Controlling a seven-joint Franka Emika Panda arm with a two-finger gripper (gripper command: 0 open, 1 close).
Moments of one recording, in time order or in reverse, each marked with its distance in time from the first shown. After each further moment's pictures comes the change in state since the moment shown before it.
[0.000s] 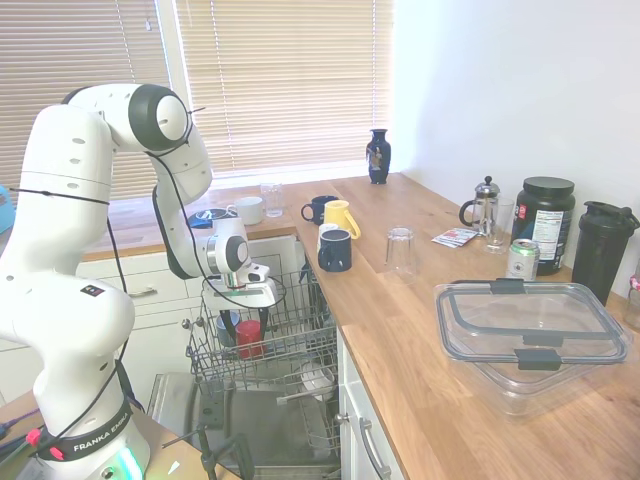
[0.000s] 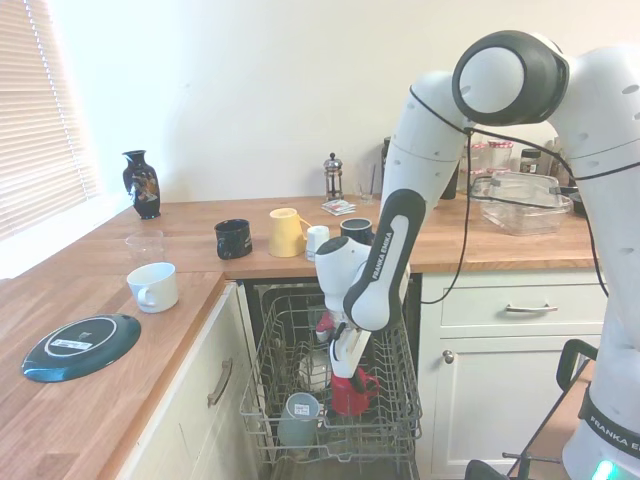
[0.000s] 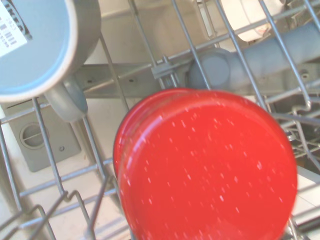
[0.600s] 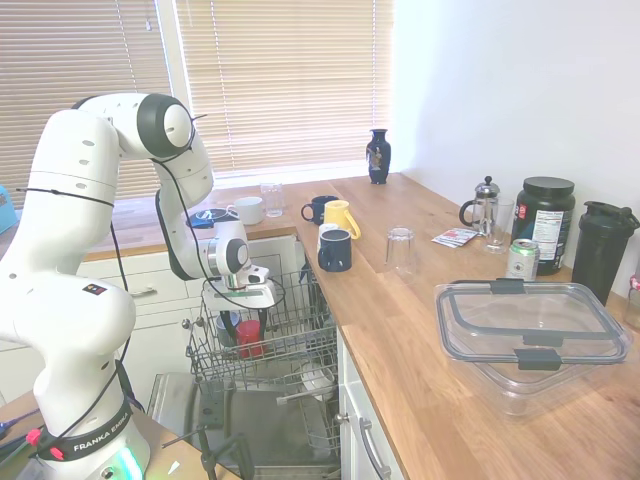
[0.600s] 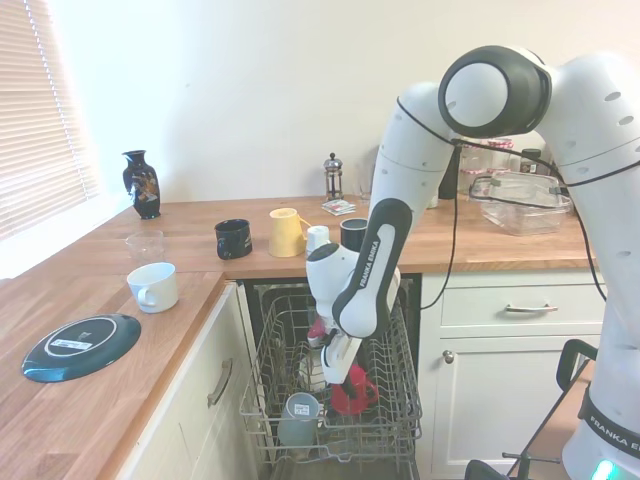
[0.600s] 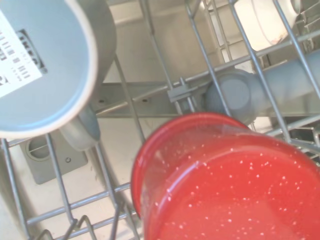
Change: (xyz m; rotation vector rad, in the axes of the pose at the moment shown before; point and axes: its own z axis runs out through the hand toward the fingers) arm 0.008 -0.014 0.009 0.002 -0.006 -0.006
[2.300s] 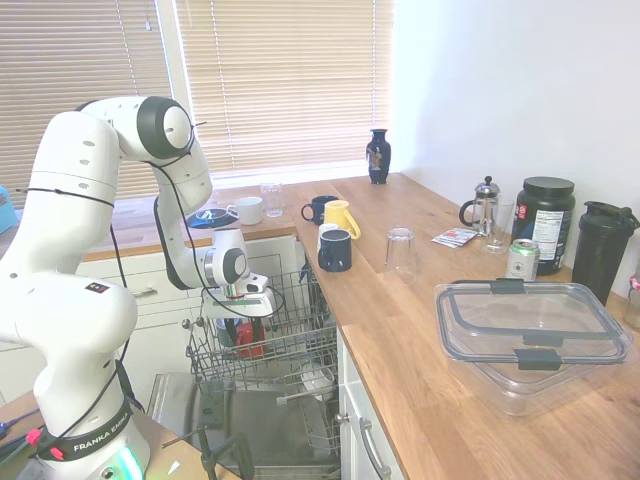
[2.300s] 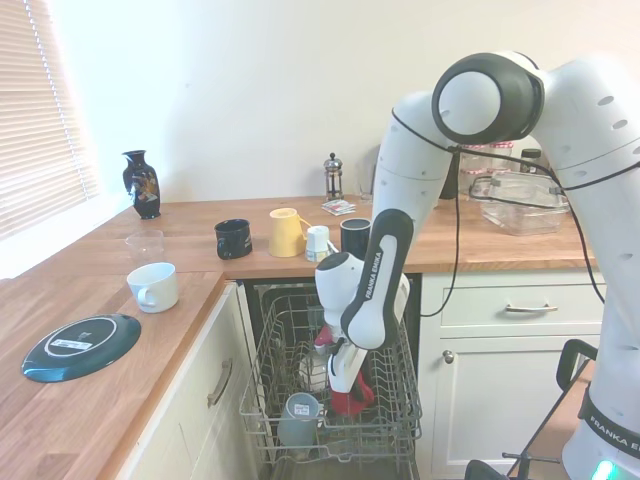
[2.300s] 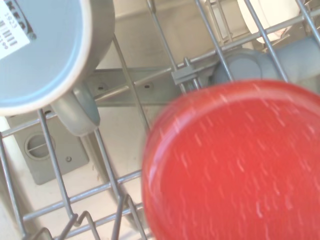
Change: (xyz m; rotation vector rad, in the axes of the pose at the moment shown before) arm -0.014 0.006 0.019 0.024 0.007 0.025
